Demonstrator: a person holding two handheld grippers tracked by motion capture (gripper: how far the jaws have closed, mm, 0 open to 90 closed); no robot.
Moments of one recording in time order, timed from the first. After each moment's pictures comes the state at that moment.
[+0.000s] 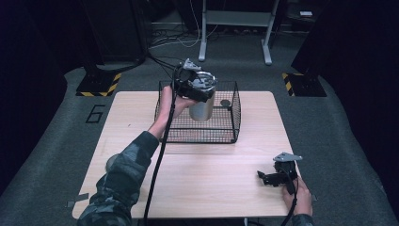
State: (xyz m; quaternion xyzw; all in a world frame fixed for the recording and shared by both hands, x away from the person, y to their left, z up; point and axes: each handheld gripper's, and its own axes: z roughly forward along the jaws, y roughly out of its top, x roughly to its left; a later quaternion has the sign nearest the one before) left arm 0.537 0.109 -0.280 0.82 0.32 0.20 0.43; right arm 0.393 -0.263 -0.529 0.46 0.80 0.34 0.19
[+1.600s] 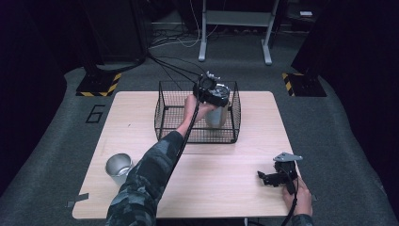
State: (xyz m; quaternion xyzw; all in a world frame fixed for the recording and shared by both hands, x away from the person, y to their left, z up) left arm 0.595 0.045 -0.360 0.82 0.37 0.16 0.40; right arm 0.394 -0.263 -0.530 0.46 0.80 0.34 0.19
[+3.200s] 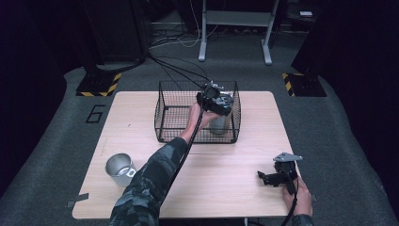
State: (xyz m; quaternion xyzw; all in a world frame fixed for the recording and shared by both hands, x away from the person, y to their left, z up) left arm 0.590 0.035 -0.392 0.83 0.36 0.15 0.40; right arm 0.393 -0.264 -0.530 0.46 0.80 0.34 0.19
